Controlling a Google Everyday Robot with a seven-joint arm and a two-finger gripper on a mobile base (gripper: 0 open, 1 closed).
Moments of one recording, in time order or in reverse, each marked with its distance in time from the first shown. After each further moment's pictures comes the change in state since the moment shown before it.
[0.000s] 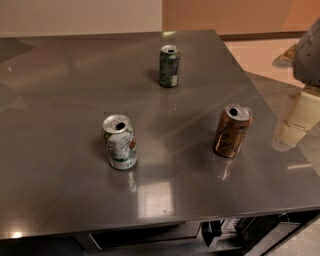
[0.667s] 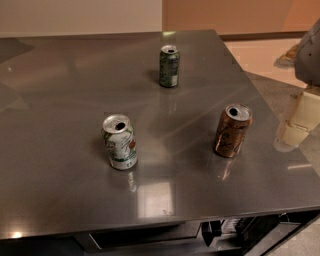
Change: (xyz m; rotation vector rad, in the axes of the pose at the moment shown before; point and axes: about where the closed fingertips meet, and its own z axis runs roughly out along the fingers) arm 0.003 0.001 -0.002 -0.005 0.016 0.005
